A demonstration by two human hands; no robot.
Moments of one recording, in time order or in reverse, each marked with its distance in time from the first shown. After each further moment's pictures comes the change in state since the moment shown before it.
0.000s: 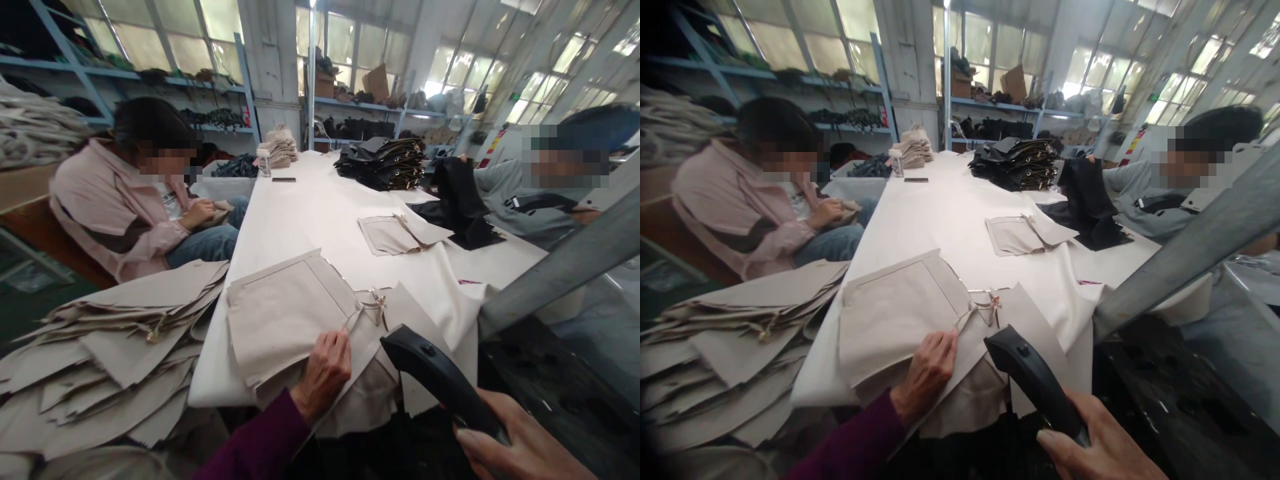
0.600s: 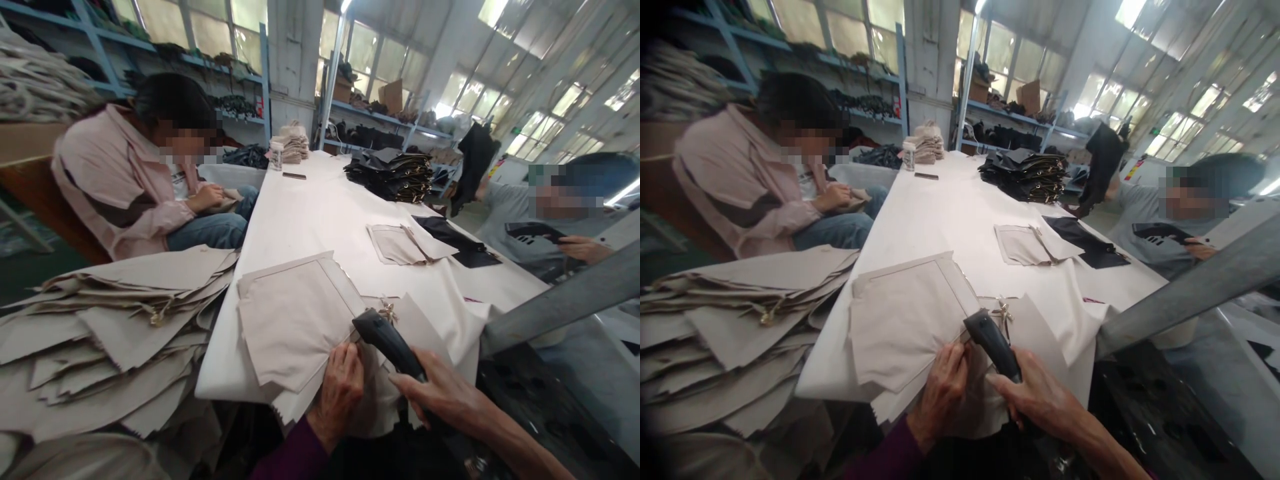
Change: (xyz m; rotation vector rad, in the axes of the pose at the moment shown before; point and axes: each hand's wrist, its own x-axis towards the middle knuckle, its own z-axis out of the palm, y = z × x) left_hand -0.019 0.030 0.009 -0.247 0.191 -0.330; right_hand 0.070 -0.081 0.037 -0.101 -0.020 -0.097
